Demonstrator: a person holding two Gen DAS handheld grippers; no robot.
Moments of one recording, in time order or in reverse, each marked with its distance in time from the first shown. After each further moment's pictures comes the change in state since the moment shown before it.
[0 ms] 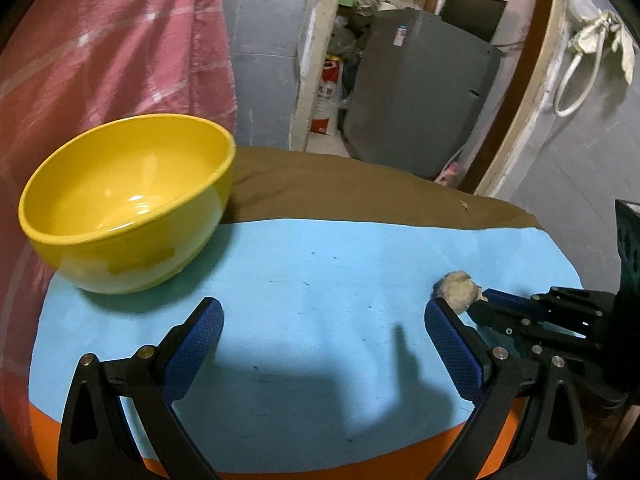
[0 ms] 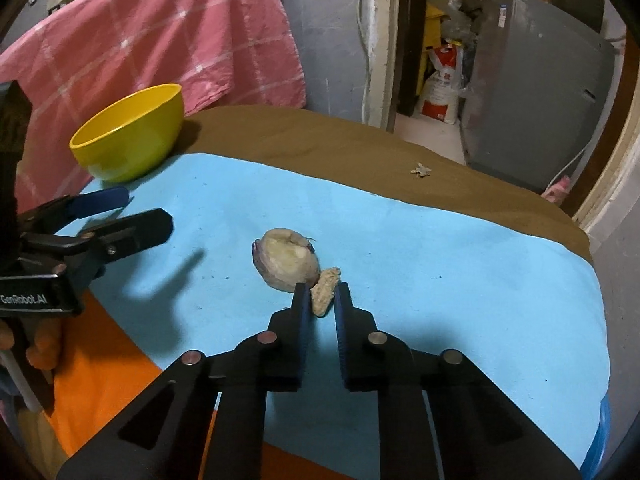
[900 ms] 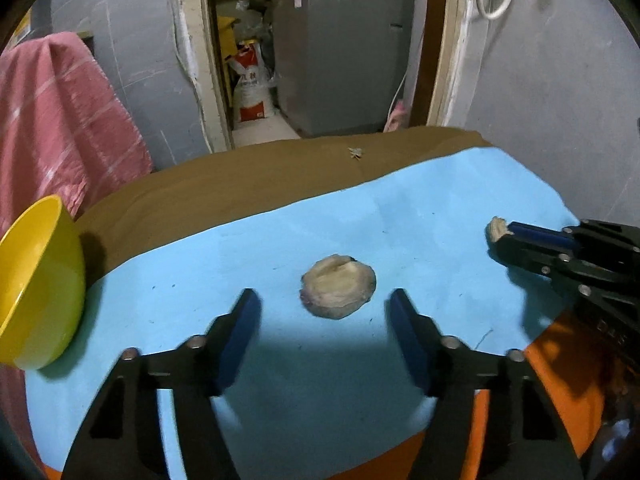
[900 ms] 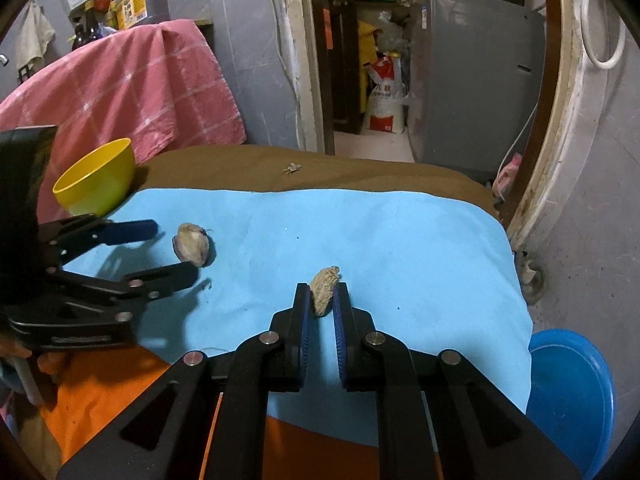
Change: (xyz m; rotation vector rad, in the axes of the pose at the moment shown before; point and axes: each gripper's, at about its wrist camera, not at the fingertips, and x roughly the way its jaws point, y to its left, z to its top) left arm 0.047 -0.094 -0.002 0.334 0.115 -0.015; right arm -0.045 -0.061 -0.036 0.171 -0.125 -0.089
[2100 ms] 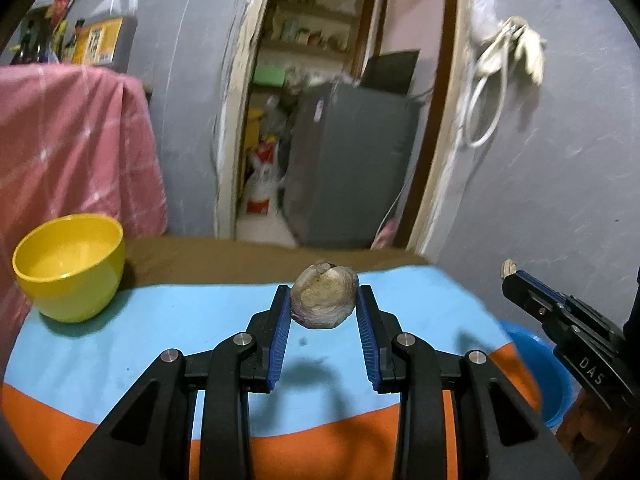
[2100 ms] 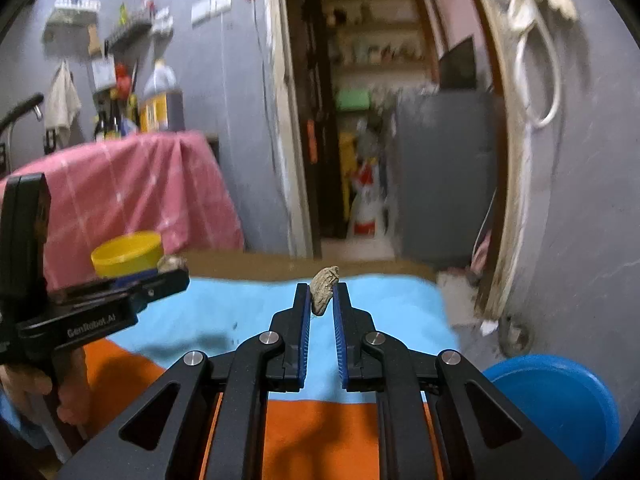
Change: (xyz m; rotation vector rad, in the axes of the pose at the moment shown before) left arm -0.100 -0.023 -0.020 -0.185 -0.473 -0.067; right arm -0.102 0.001 -0.039 0.049 -0.476 -0.048
